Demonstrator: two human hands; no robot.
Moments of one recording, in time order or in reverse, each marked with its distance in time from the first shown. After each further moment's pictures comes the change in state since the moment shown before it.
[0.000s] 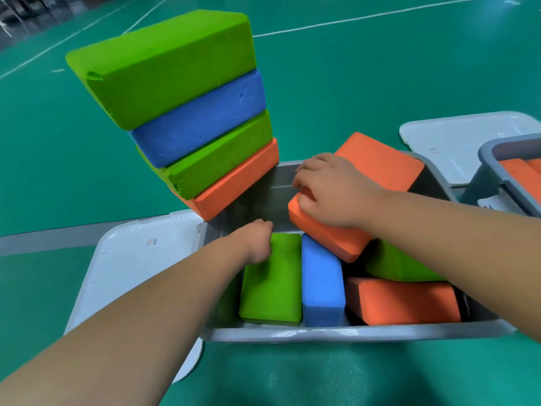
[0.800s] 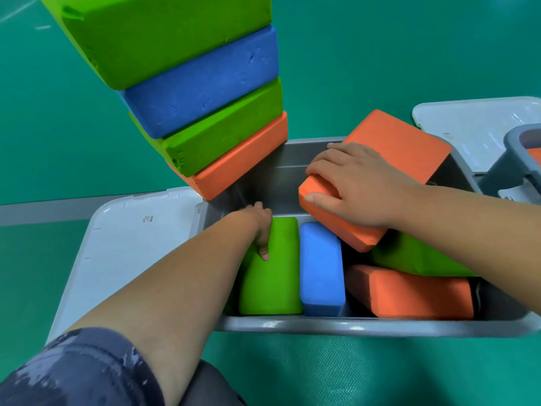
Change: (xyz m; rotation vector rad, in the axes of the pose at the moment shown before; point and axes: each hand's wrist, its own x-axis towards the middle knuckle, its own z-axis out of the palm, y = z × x) left_hand 0.051 -0.013 0.021 0.260 -0.273 -0.151; right_hand -0.019 0.013 0.017 -0.040 -0.033 -0.050
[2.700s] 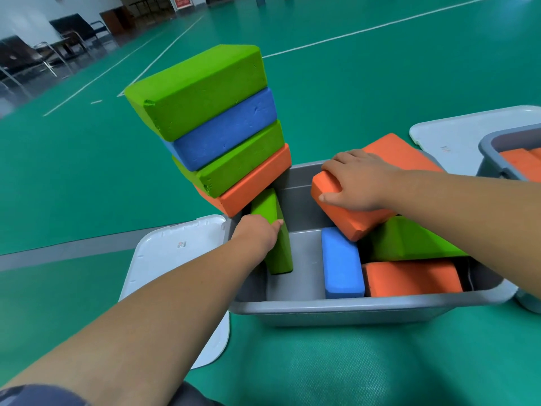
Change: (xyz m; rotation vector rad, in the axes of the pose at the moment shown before) left_hand -0.125 0.012 -0.025 -0.297 0.309 -0.304; right_hand -0.019 -0.006 -0.052 0.025 -0.093 0.202
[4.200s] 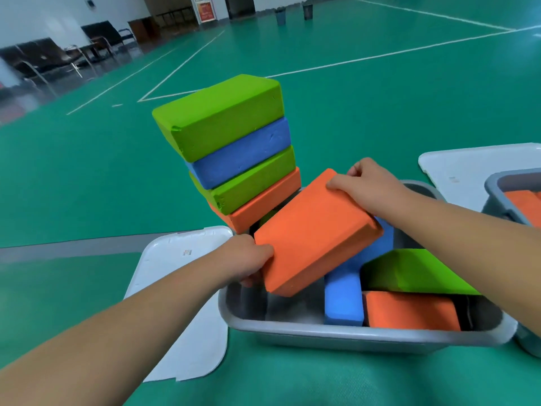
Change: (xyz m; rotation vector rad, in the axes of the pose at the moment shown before) left_hand -0.072 -0.044 -0.051 -0.730 -0.169 -0.032; right_hand 0.004 -0.004 -0.039 0.861 0.157 0.424
